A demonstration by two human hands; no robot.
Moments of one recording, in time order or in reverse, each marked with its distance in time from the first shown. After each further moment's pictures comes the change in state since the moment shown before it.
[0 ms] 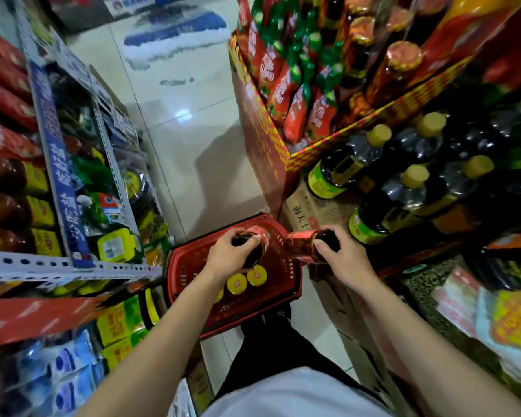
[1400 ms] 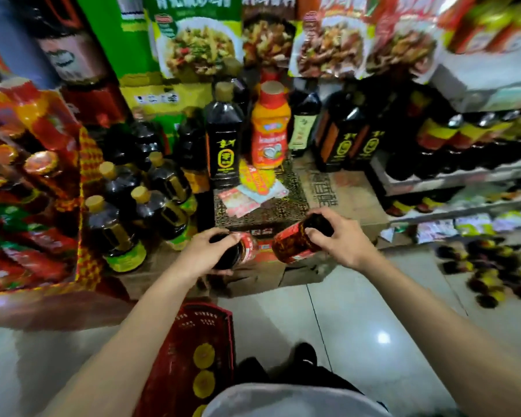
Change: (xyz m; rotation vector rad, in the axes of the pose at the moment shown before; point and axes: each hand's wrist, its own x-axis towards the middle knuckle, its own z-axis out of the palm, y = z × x) left_hand -0.139 0.089 0.135 0.765 -1.049 0.431; right_hand -0.313 0.036 -0.021 0.227 0.997 0.456
